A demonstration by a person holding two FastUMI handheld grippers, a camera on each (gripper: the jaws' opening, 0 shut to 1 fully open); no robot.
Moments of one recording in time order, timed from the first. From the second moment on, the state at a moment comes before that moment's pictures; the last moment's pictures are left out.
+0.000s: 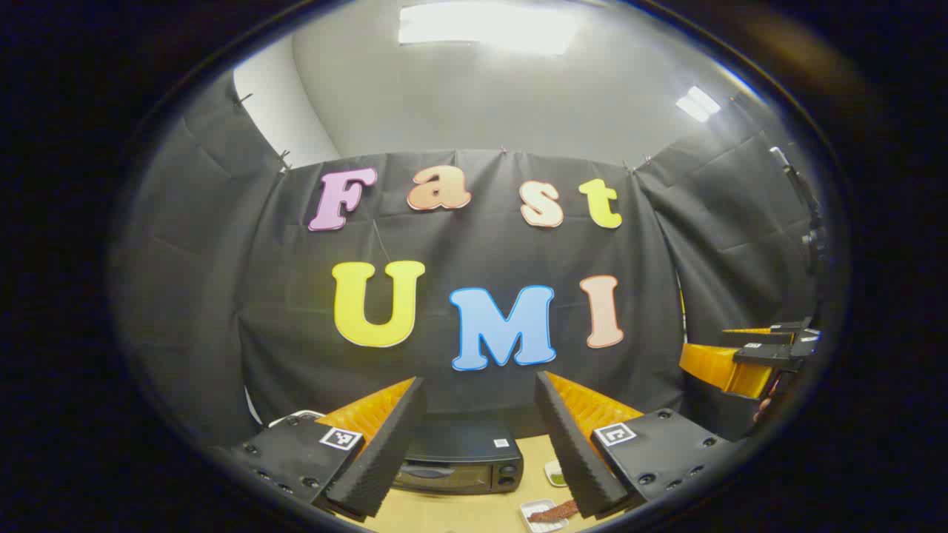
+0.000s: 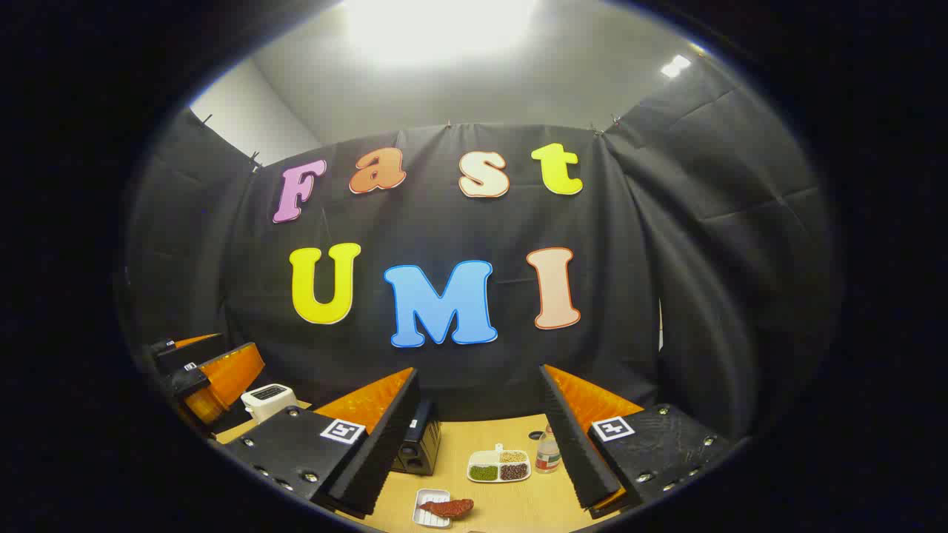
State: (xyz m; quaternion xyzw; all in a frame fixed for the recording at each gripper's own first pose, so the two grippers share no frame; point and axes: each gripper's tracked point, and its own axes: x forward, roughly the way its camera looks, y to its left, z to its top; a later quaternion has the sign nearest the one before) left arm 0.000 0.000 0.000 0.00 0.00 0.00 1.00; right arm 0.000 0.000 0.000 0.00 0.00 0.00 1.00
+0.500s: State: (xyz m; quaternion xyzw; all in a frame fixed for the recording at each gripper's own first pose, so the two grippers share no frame) left arm 0.012 0.024 -0.008 0.01 0.01 0.03 1.00; right arm 0.023 0.004 -0.010 0.01 0.00 0.02 1.00
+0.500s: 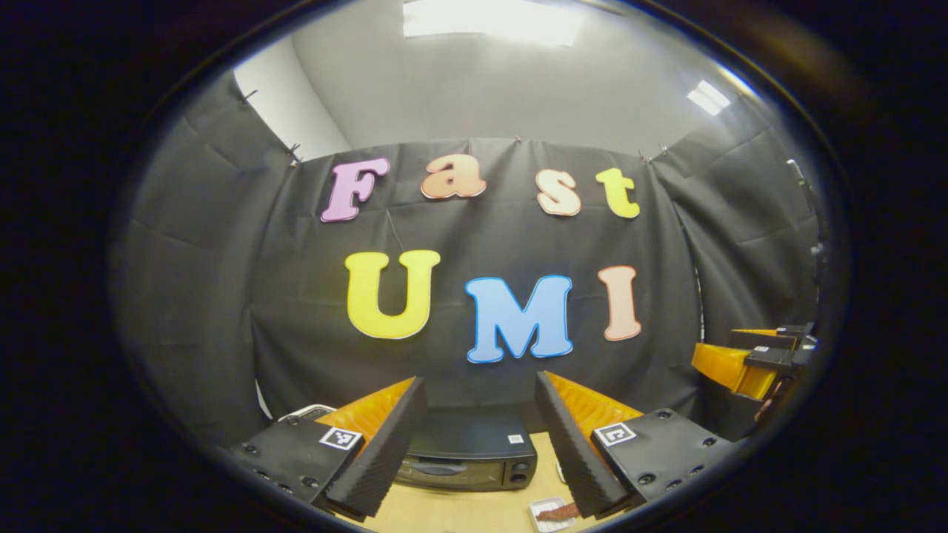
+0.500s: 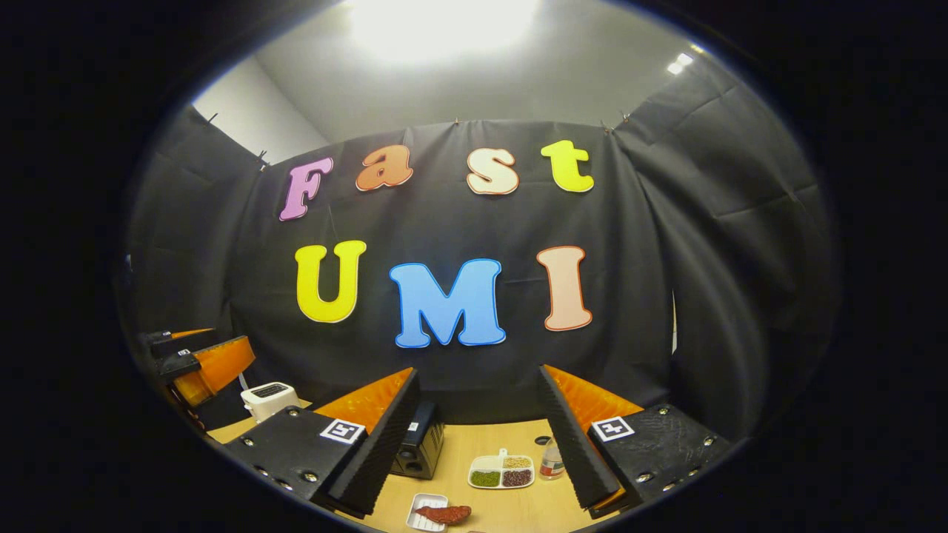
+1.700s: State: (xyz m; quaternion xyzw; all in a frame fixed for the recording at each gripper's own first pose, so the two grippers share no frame) left arm 0.129 0.089 -0.246 -0.02 0.22 0.00 0.97; right arm 0.039 0.020 -0.071 -0.04 0.07 -0.02 1.00
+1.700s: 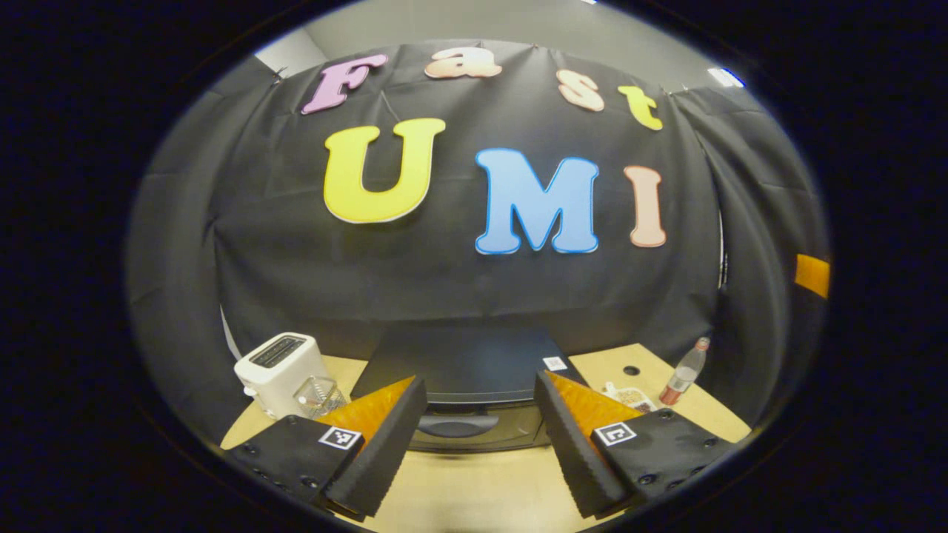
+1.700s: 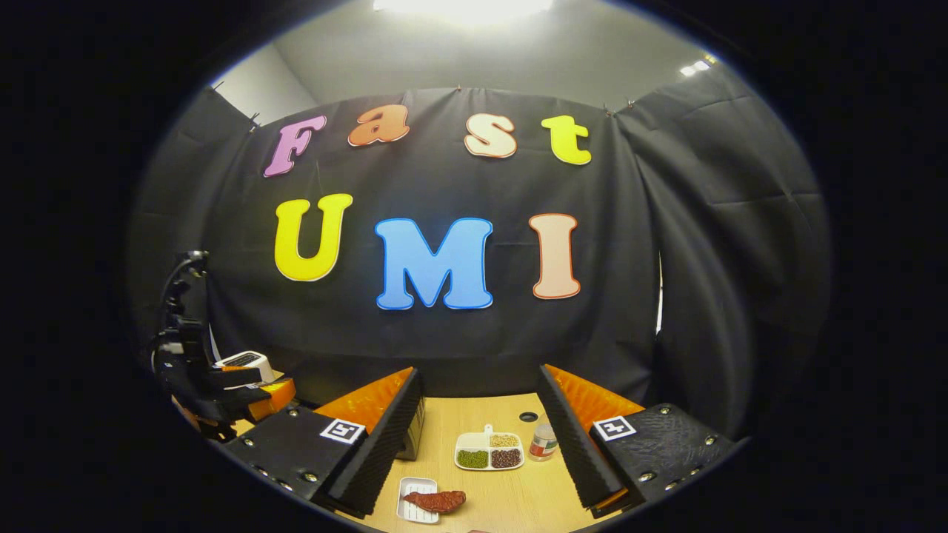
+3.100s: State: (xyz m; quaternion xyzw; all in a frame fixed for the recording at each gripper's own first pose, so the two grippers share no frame) left arm 0.126 0.103 -0.388 -0.01 0.33 0.01 0.94; right arm 0.048 0.007 -0.094 -0.04 0.10 -0.04 0.99
